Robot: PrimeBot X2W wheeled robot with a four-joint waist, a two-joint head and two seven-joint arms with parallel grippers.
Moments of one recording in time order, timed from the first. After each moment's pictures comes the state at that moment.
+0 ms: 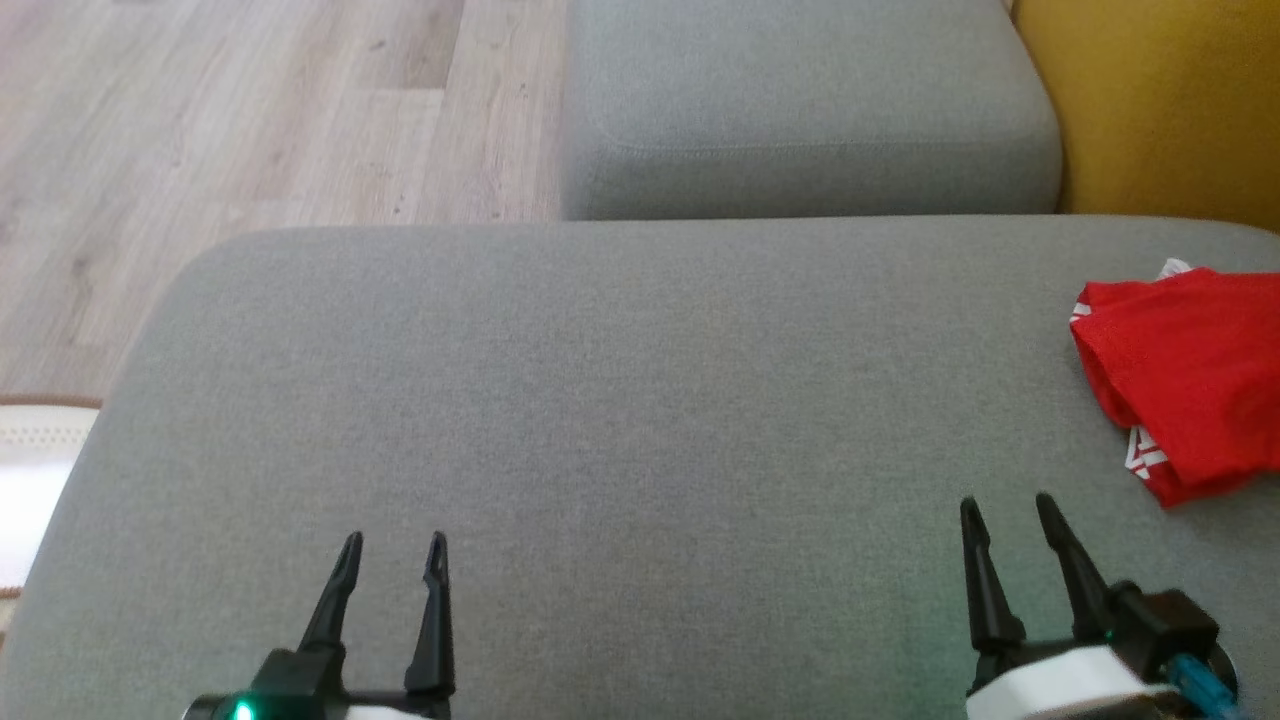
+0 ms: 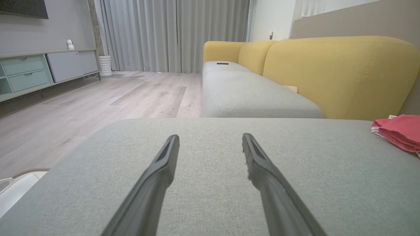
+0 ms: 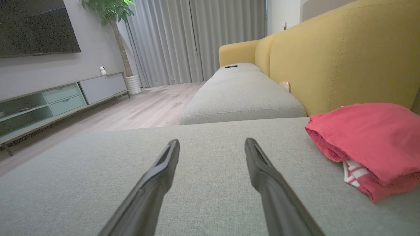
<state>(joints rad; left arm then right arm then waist) 0.24 0.06 -0.23 -0.01 -0.09 0.11 -0.26 0.11 -0.05 0.05 0.23 0.16 0.12 -0.25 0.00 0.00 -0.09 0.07</state>
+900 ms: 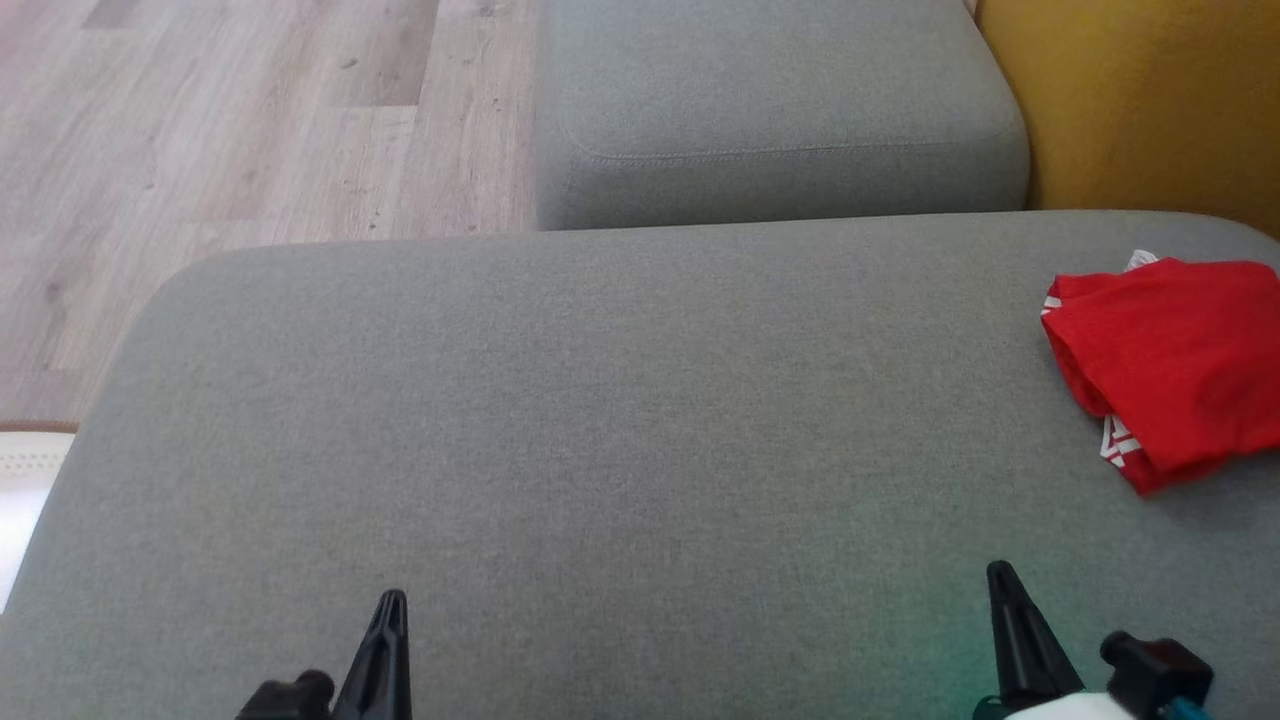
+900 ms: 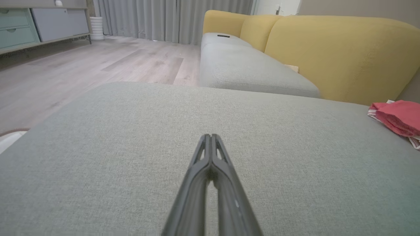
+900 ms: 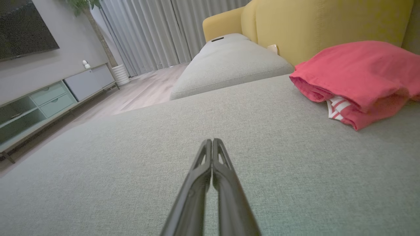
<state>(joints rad) 0.28 0.06 -0.21 0.07 -0.19 0.09 -0.24 0.17 -0.04 0.07 0.30 0.27 0.12 -0.23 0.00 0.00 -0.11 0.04</state>
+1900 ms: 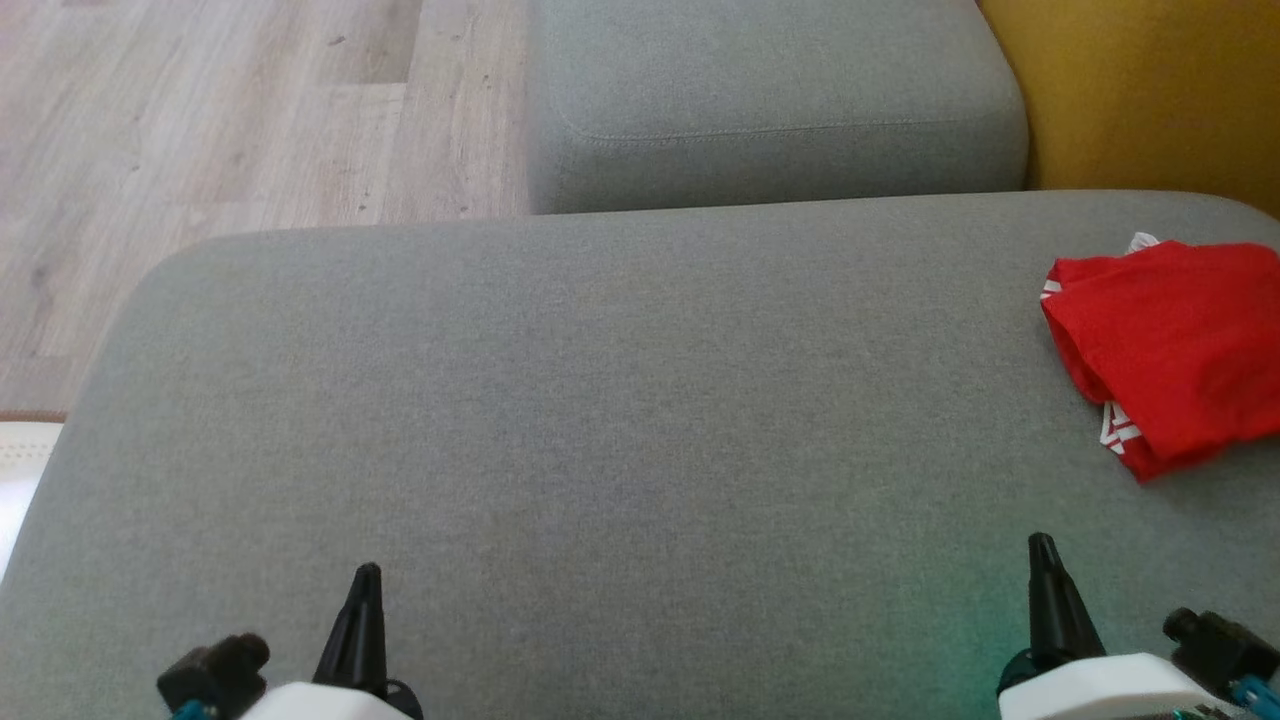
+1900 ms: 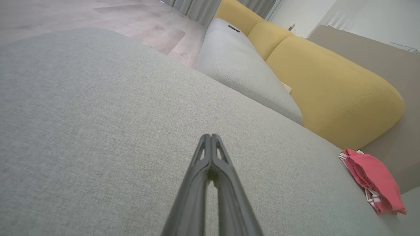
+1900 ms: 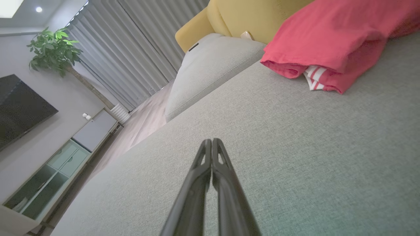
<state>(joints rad) 0.20 0.07 -0.17 0.13 -0.57 0.03 -0.17 0.13 -0.05 0.03 0.30 0.62 0.12 -0.15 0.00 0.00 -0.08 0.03</state>
